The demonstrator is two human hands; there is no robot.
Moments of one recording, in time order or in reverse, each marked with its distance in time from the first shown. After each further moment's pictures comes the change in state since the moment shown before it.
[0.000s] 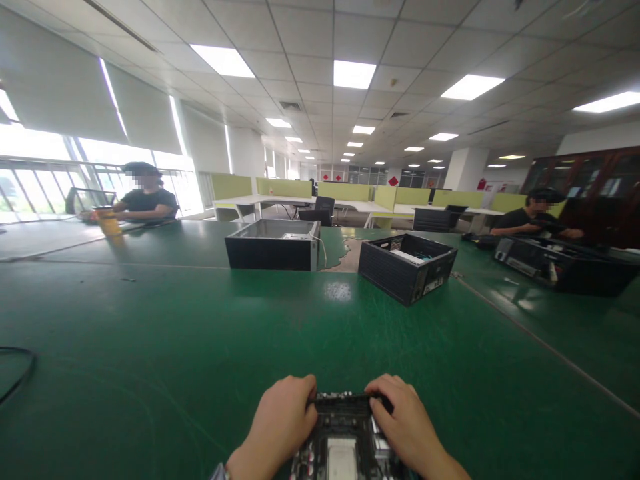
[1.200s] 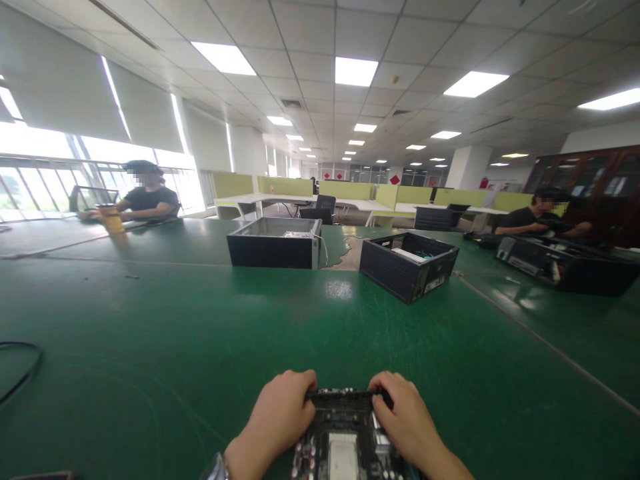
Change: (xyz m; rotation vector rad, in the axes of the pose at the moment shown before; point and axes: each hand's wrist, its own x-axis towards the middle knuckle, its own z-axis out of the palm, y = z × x) left_hand -0.002 -0.004 -0.011 -0.030 -0.055 0.031; right_hand -0.001 -0.006 -0.002 -0.060 -0.018 0.047
